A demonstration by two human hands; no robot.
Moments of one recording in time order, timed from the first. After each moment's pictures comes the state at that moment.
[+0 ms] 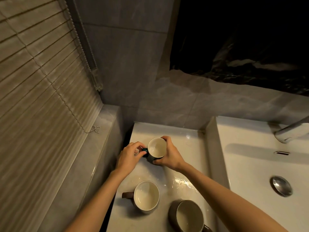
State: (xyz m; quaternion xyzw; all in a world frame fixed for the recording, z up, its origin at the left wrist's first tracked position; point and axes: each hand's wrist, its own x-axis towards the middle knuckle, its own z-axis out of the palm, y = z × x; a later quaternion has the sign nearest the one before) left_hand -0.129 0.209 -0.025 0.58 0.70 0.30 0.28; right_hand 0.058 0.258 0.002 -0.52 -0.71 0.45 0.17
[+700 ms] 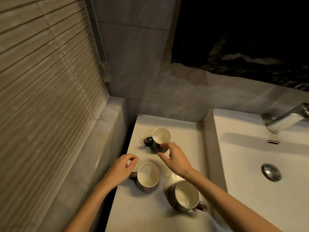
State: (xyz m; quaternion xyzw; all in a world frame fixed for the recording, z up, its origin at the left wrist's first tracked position) left_hand -0.141 0.110 -0.020 0.56 0.70 0.27 0.35; right_hand 0.078 0.185 0.033 -0.52 -0.78 0.31 0.12
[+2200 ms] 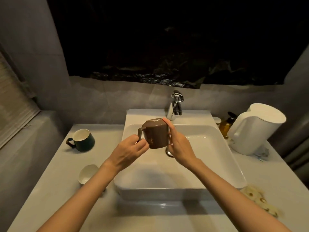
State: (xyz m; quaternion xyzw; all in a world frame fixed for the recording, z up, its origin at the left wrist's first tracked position) left_hand 0.239 0.110 0.119 0.88 0.37 0.17 -0.27; right_hand 0.457 0.140 0.127 -0.48 -0.82 0.12 0.30
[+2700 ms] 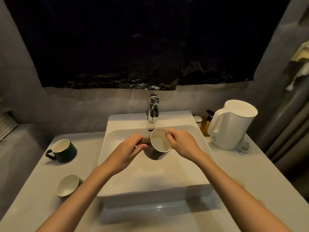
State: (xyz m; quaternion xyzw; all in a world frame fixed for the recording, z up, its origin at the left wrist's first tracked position) left_hand 0.316 0.109 0.152 0.81 0.47 0.28 0.20; right_hand 0.545 0.142 0.156 -0.57 -0.78 0.12 0.22
